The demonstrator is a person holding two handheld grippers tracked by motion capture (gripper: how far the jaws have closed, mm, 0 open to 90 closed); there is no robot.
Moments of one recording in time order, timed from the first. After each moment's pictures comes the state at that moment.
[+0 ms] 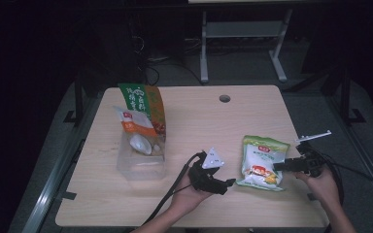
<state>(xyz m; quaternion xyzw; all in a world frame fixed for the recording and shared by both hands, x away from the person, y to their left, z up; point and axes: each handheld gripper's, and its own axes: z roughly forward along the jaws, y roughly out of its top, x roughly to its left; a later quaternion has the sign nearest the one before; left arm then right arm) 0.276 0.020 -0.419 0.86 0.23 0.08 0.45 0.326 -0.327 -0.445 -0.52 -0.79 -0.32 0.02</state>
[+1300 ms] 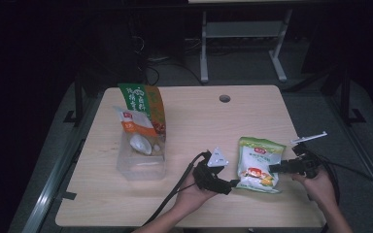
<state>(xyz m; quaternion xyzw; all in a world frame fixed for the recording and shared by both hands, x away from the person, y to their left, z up) 0.281 0.006 -0.426 0.86 0.23 0.06 0.44 0.323 -0.316 -0.448 -0.51 -0.79 -0.34 0.05</state>
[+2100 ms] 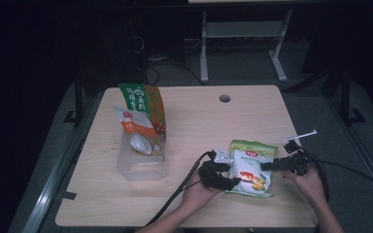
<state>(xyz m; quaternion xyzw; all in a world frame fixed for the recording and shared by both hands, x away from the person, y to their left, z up) 0.294 -0.008 -0.443 0.87 0.25 0.03 0.41 0.339 -0.300 -0.459 -0.51 -0.78 -0.36 0.08</state>
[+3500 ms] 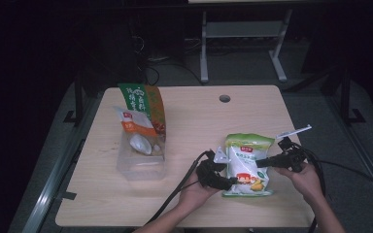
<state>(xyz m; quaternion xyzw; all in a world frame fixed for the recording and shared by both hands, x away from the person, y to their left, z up) 0.294 0.001 -0.441 0.88 0.26 0.05 0.40 0.333 -0.274 -0.427 -0.45 -0.80 -0.38 0.09</state>
